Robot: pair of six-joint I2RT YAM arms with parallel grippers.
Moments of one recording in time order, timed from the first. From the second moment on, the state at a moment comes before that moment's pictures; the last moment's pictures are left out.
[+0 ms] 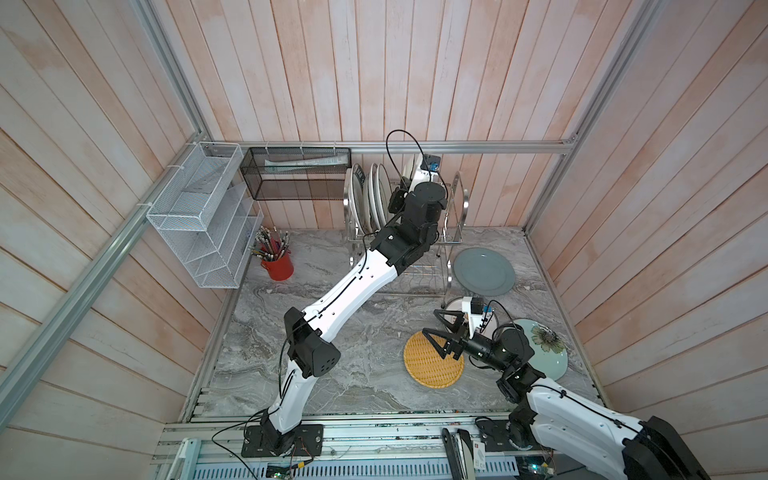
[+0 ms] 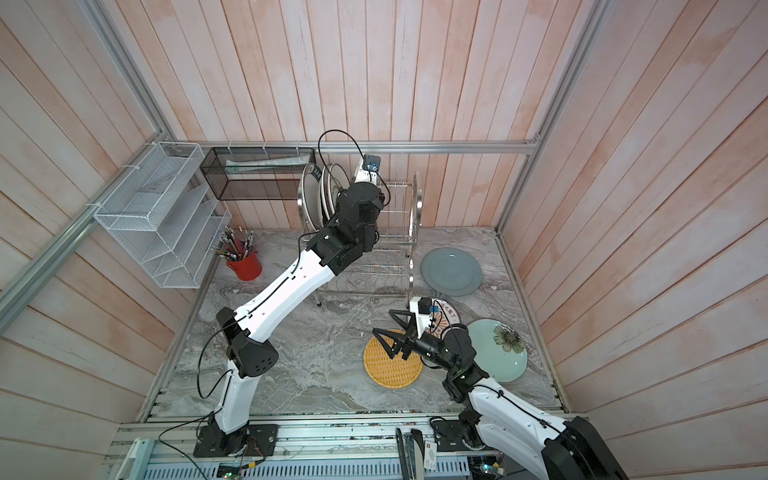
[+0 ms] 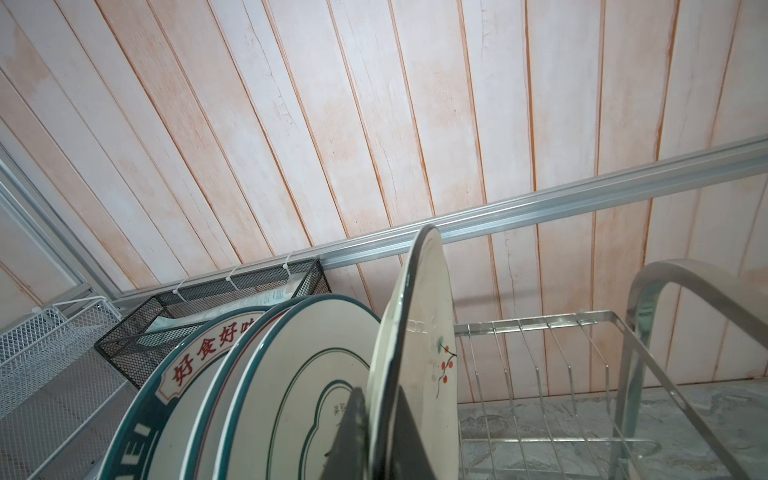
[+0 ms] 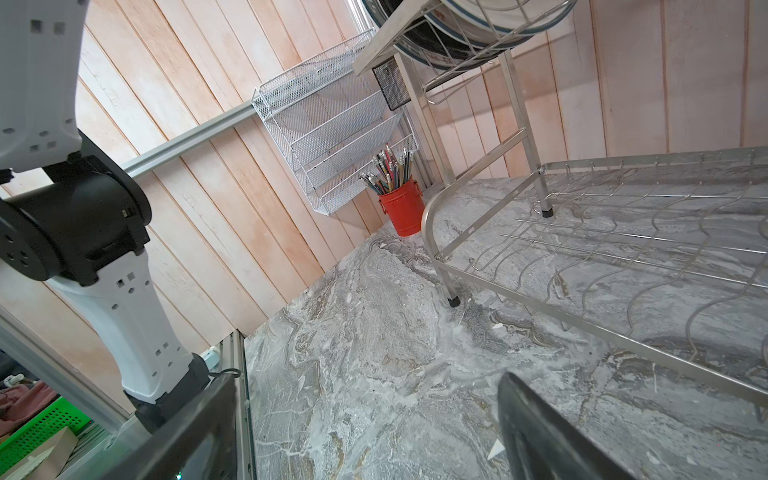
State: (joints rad) left arm -0.84 2.13 2.43 -0.26 -0.97 0.30; right arm 0.59 0.90 0.18 0.79 -0.48 0.52
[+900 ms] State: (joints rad) left arm -0.86 2.11 2.23 0.08 -1.10 0.36; right arm 0.61 0.92 0.18 0.79 -0.49 0.52
